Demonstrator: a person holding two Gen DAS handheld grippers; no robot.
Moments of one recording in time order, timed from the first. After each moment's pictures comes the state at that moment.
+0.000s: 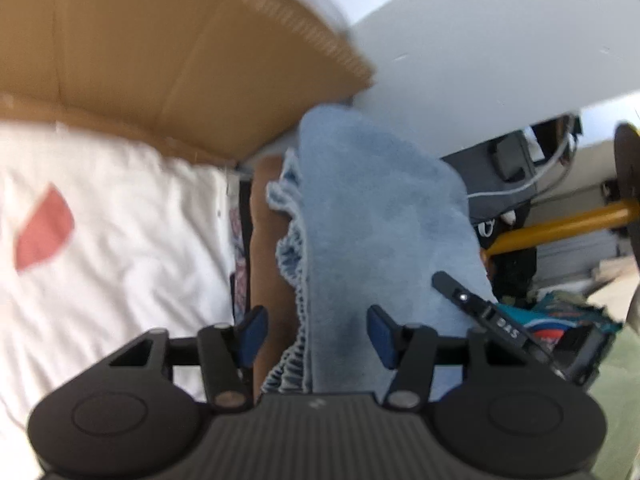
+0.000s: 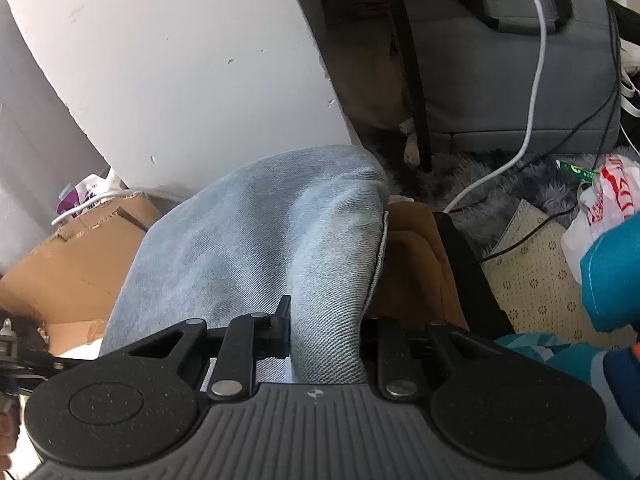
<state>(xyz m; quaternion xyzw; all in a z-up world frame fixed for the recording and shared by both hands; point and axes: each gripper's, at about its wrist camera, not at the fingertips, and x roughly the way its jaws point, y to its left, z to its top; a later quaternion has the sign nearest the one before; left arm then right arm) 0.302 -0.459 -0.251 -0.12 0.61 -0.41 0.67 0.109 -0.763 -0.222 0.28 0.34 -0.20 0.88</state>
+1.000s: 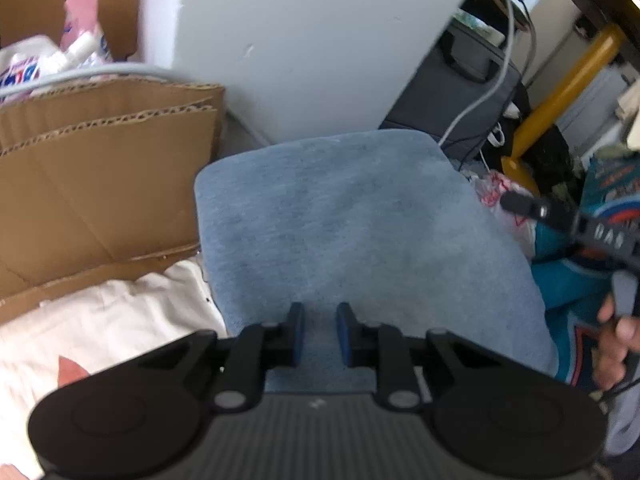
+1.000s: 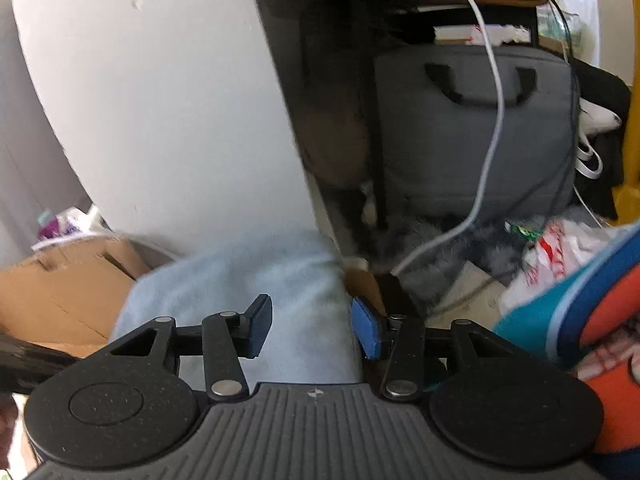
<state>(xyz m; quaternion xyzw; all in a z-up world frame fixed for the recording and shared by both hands) 0.272 -0.534 -0.235 0.12 0.49 -0.49 0.71 0.092 -0.762 -0.180 0.21 0.30 -0.25 0.90</state>
